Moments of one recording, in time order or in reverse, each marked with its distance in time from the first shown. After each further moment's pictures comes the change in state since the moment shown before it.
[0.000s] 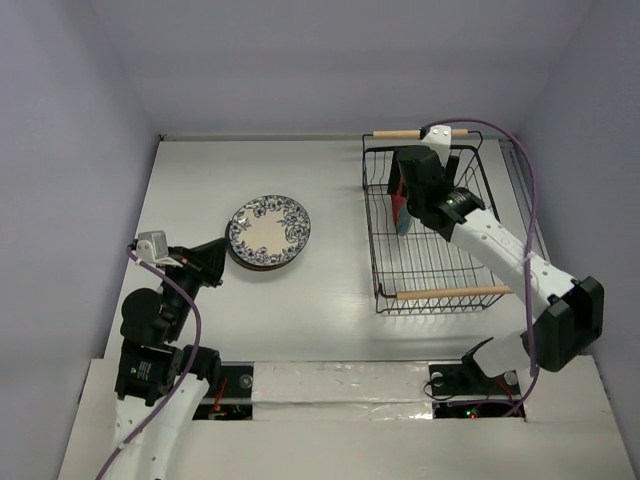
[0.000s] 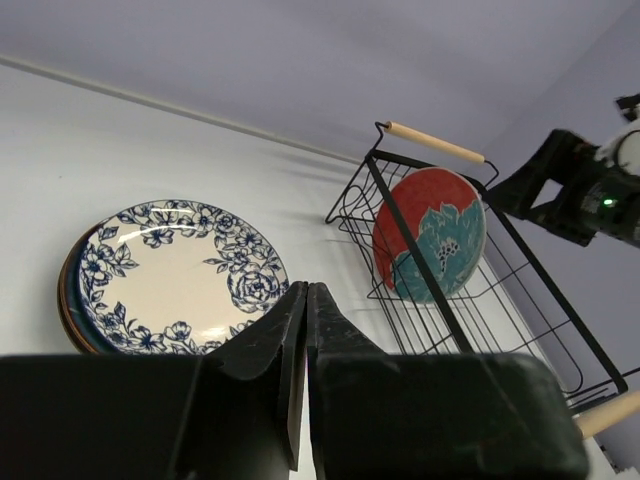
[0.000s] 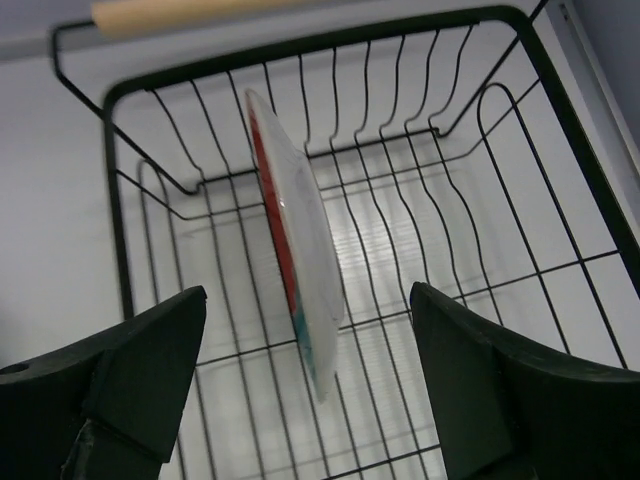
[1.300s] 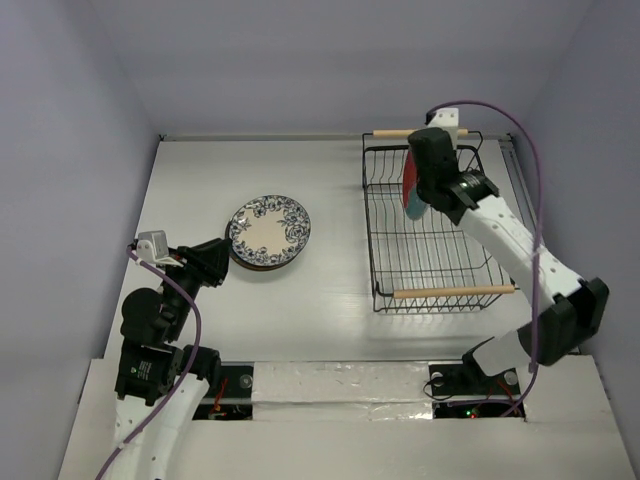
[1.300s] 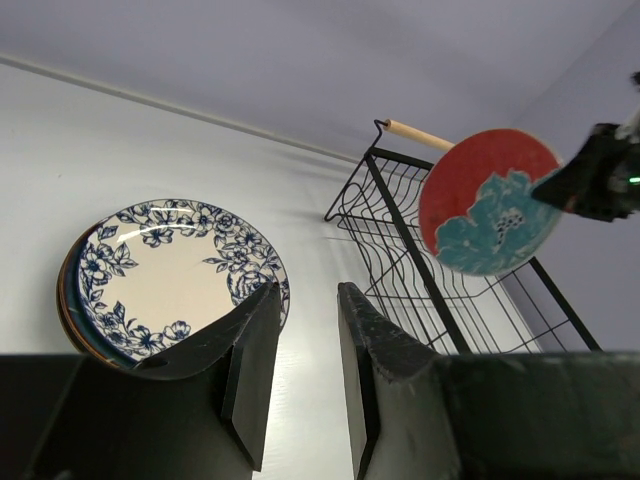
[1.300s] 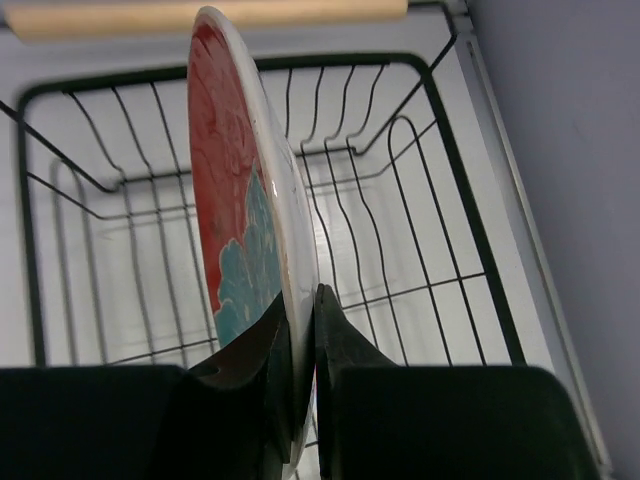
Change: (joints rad) left arm 0.000 0.002 0.000 0.000 0.001 -0.001; right arm -0.062 0.068 0.175 -0.188 0.038 -0.167
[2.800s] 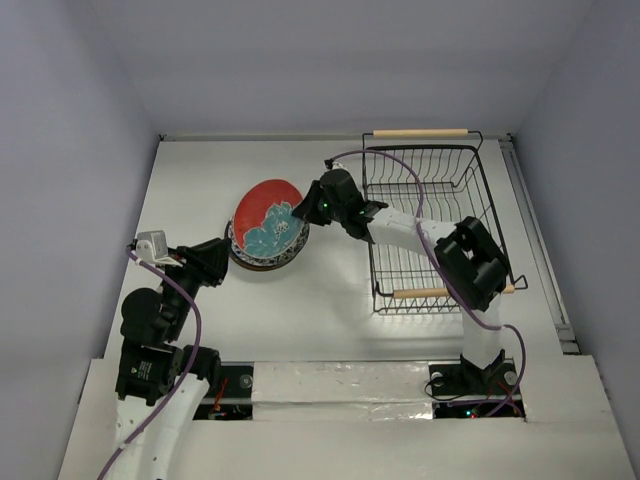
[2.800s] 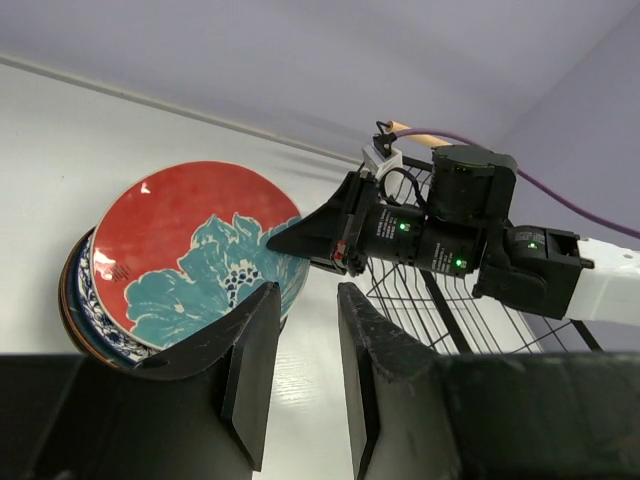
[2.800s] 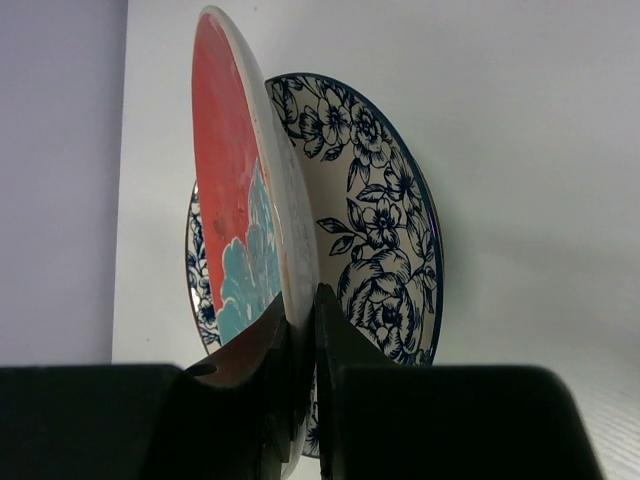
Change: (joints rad) left arm 0.015 0.000 0.000 0.000 0.008 0.000; right arm 0.241 0.490 -0.074 0.697 -0.814 0.656
